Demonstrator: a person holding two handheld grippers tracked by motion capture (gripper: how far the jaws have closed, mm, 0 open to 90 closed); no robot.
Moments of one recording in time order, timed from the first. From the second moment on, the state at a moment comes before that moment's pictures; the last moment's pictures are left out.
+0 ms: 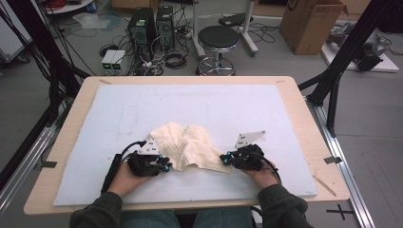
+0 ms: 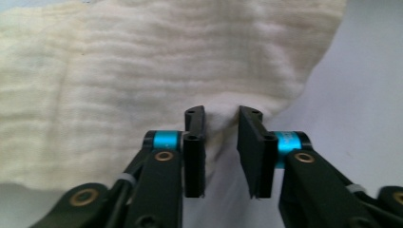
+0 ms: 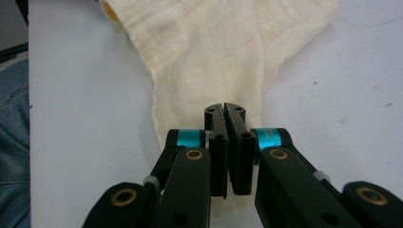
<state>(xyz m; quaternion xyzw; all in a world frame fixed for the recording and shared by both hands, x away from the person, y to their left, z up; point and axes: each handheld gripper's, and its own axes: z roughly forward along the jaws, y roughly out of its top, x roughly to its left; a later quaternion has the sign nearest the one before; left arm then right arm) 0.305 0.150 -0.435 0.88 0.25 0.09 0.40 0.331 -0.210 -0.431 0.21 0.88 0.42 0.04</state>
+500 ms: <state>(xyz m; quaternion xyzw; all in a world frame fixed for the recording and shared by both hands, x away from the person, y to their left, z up) 0.294 0.164 -0.411 0.86 0.23 0.09 0.44 0.325 -0.214 -0.423 0.21 0.87 0.45 0.05</state>
